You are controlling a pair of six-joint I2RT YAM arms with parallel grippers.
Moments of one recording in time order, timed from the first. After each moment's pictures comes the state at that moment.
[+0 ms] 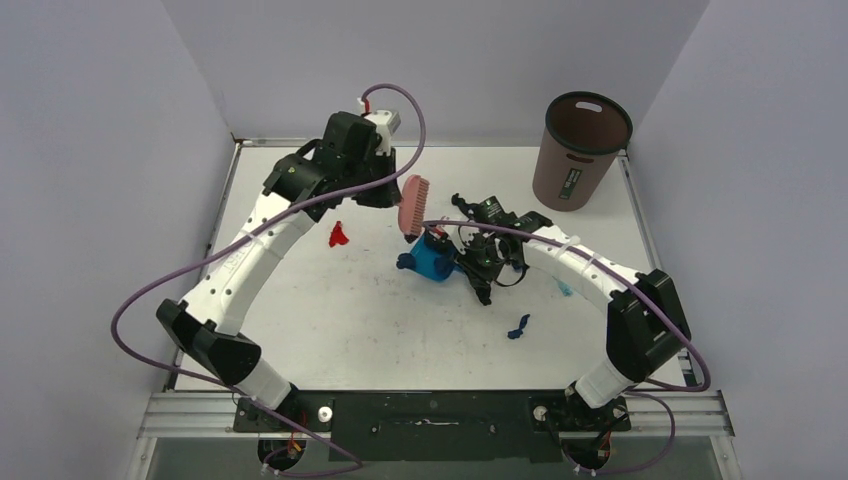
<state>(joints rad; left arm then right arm) -0.60 1.59 1.86 -0.97 0.02 -0.36 0.59 1.58 1.16 -0.74 -0.23 -0.46</state>
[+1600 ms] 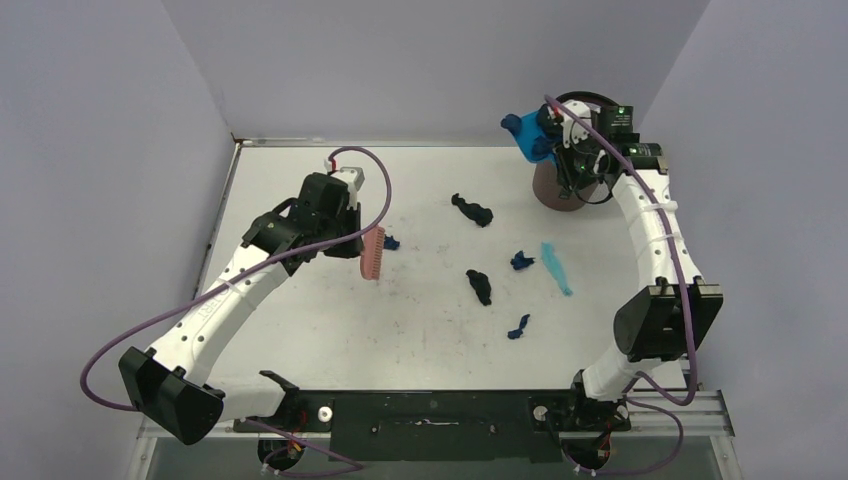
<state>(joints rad) -0.53 1.26 1.29 -0.86 -0.08 -0.36 0.04 1.63 1.70 -0.88 -0.22 -0.43</state>
